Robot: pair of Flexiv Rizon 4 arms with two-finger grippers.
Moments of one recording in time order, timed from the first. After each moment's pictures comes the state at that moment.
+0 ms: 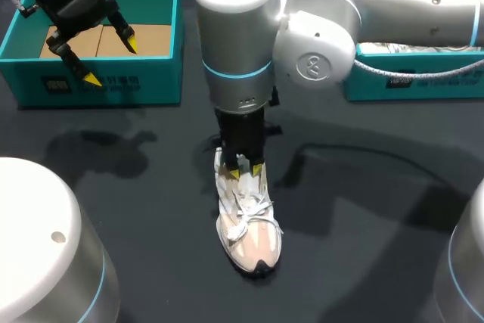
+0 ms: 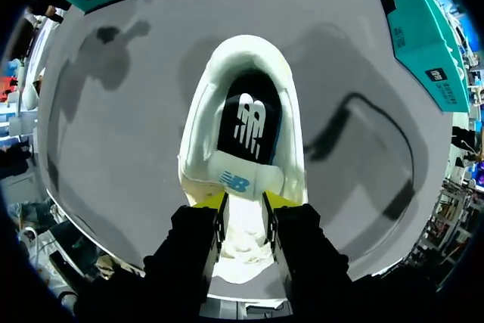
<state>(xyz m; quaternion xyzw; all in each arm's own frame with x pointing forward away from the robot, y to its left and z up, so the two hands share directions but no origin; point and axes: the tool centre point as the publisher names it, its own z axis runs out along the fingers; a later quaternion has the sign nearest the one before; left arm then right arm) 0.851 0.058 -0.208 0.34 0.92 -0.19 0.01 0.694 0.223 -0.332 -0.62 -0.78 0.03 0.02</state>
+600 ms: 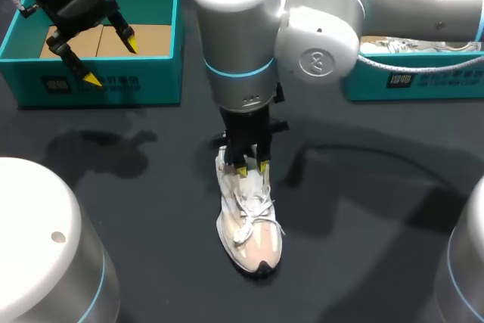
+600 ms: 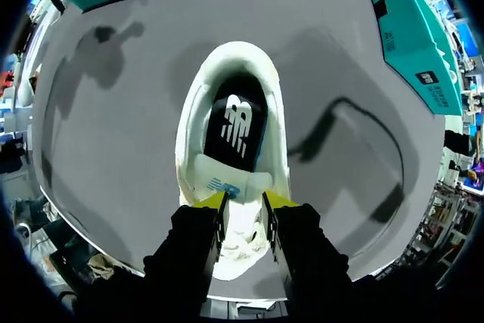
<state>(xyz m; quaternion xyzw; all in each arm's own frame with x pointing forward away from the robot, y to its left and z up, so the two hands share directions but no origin) 0.851 0.058 -0.208 0.34 0.92 -0.19 0.01 0.698 0.208 -0.331 -0.61 -0.79 0.04 0.01</state>
